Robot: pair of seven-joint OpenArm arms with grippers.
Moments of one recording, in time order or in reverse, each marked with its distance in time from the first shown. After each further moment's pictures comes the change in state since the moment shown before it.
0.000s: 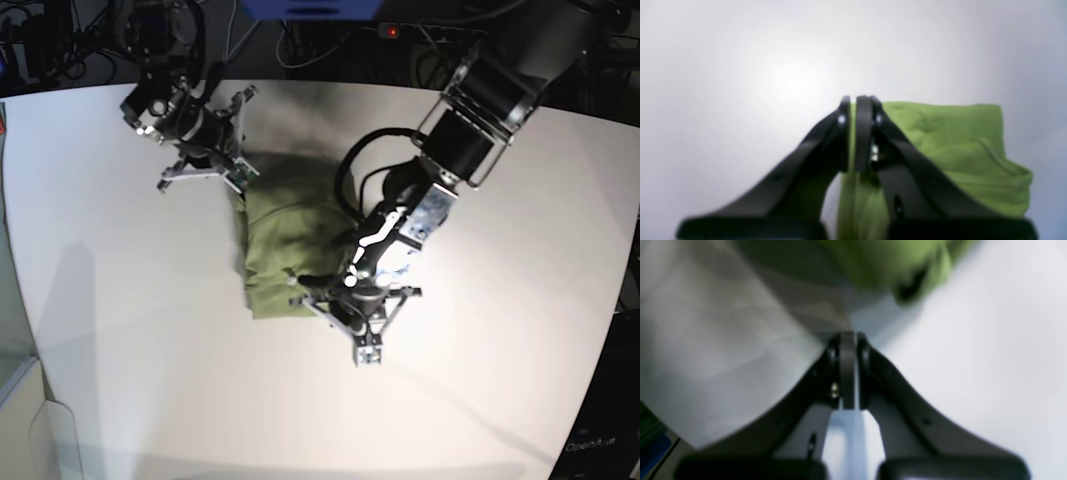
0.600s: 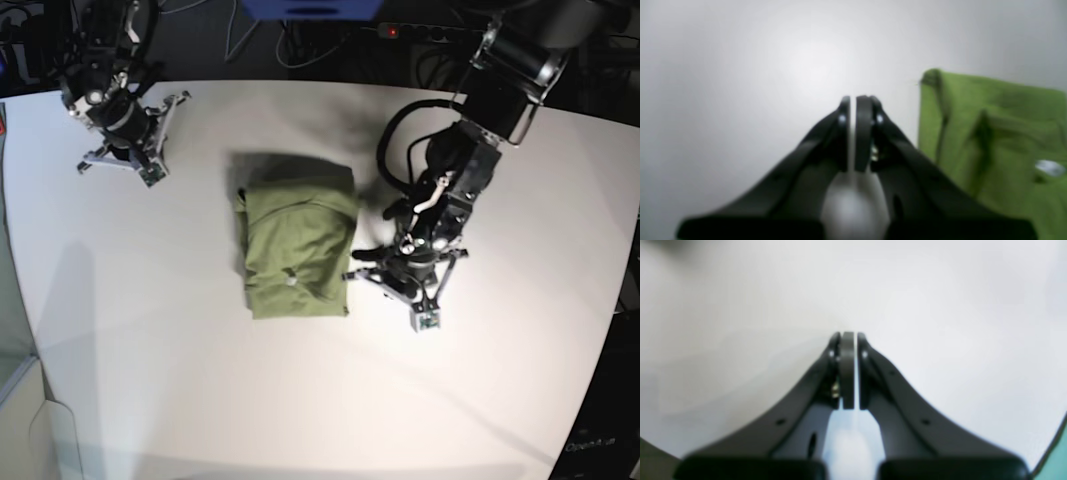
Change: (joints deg) left arm 9.5 -6.9 -7.5 9.3 0.0 0.2 2.7; right arm -2.7 1.2 16.9 -0.1 -0.9 0.0 4.6
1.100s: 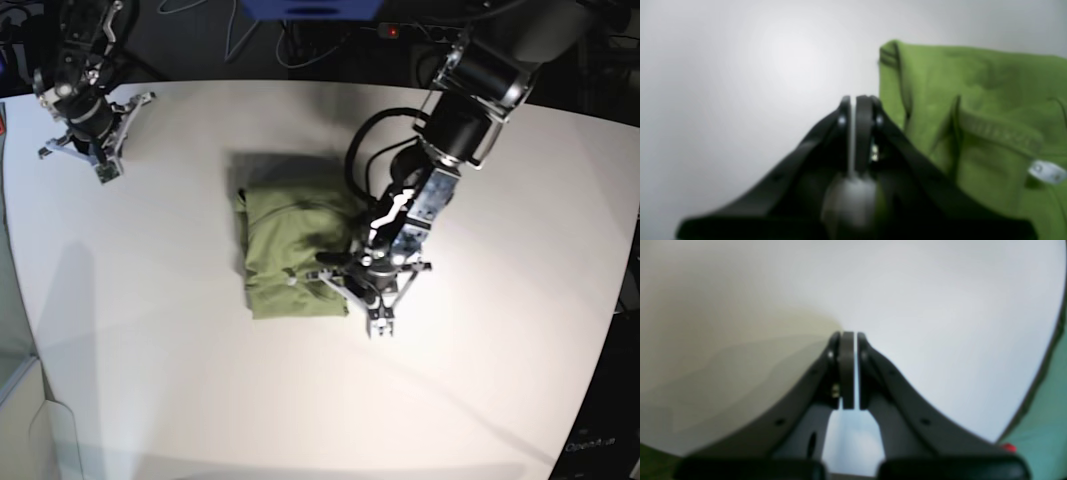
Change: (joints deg) left arm -5.4 8.8 -0.3 -15.7 5.6 -7.5 -2.9; right arm -0.1 -0.7 11.2 0.0 0.4 0.0 0.1
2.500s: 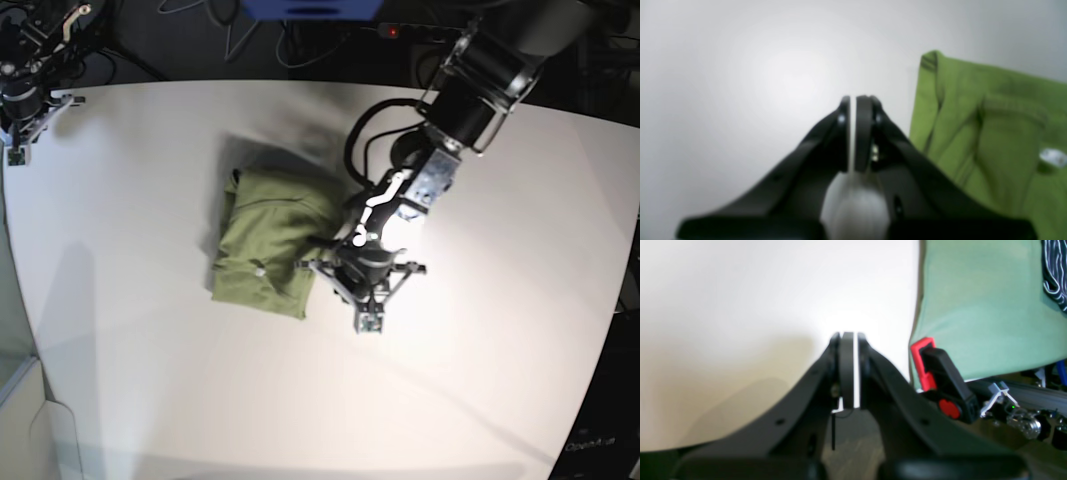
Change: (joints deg) left arm 3.5 -3.7 5.2 11.1 1.0 0.5 -0.3; right arm 4.3 -3.5 24.7 0.0 0.3 0.2 0.0
